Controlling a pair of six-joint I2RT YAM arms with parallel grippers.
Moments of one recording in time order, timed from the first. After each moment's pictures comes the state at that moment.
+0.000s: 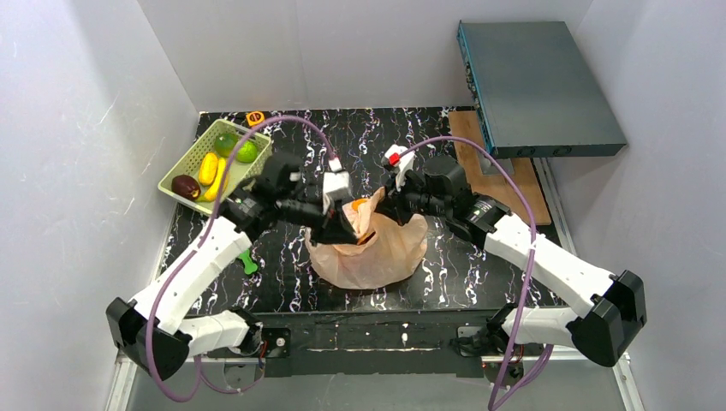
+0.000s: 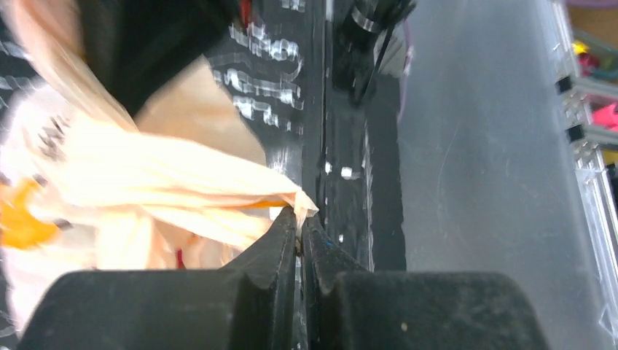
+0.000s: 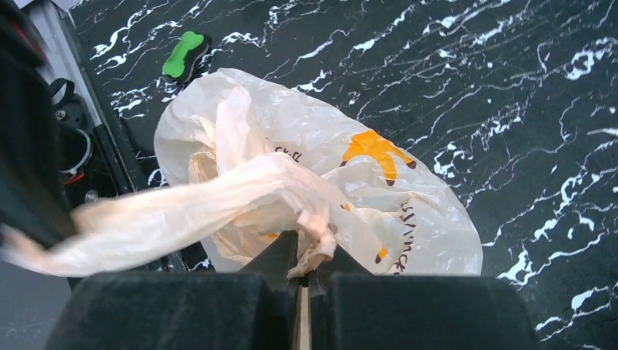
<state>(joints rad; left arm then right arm) -0.56 1.16 1.22 -0.75 0.99 0.31 0.78 1.20 1.04 -0.24 -0.34 0.02</state>
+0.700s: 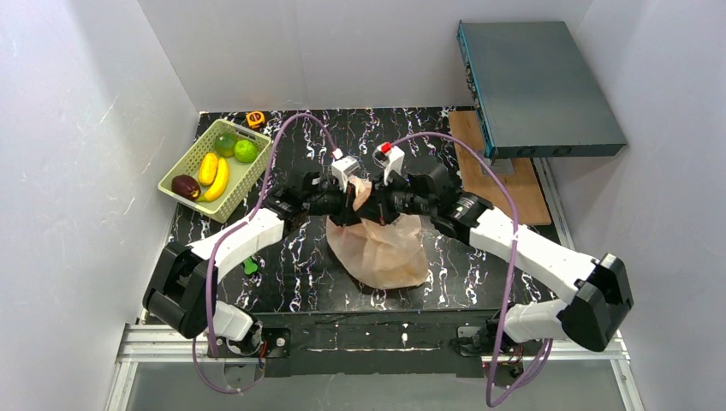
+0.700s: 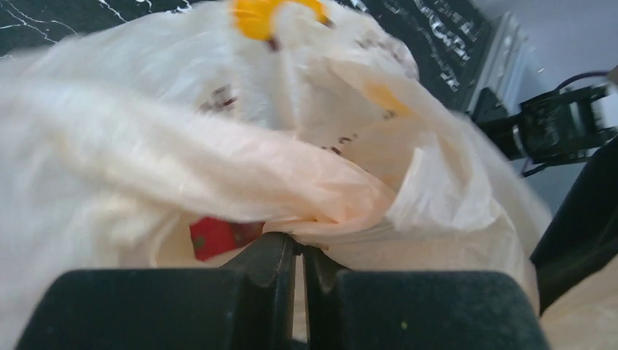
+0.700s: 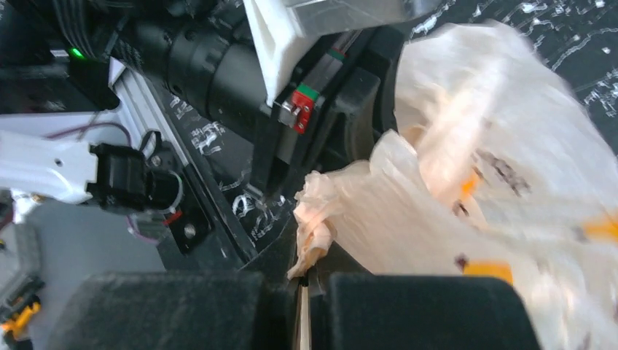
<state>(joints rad) -0.57 1.41 0.89 -0.08 0.59 -0.16 0.83 1.27 1.06 -0.21 -0.33 0.35</state>
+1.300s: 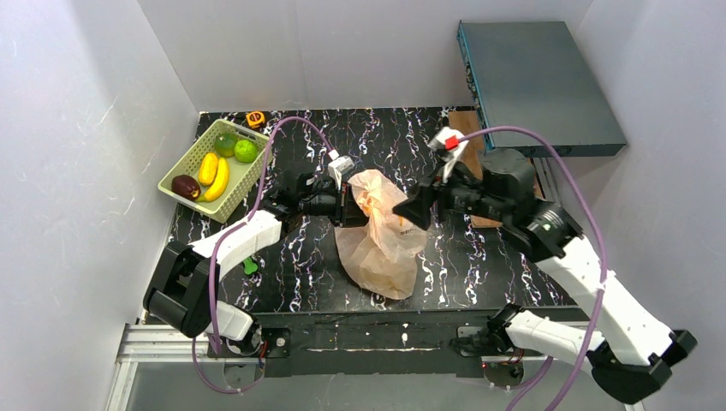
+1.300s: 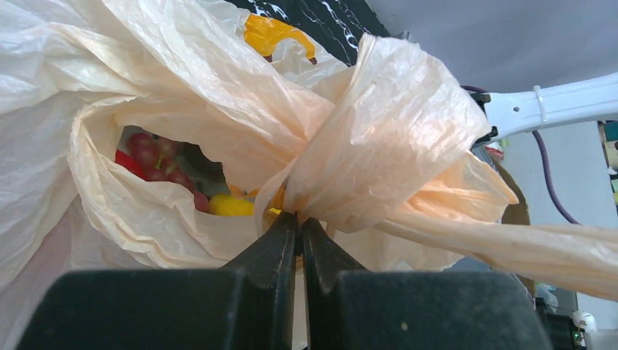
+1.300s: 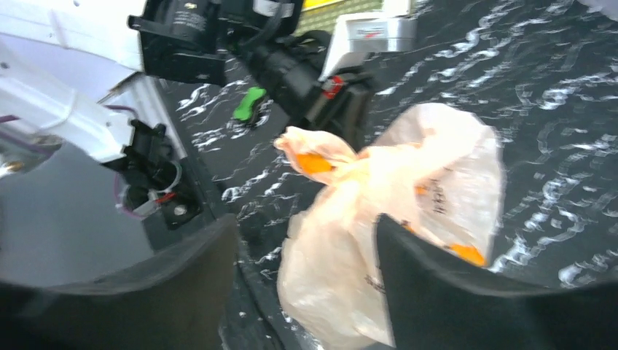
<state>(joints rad) -0.50 1.42 0.84 0.09 0.85 -0.40 0.74 1.01 1.23 -0.51 -0.41 0.15</state>
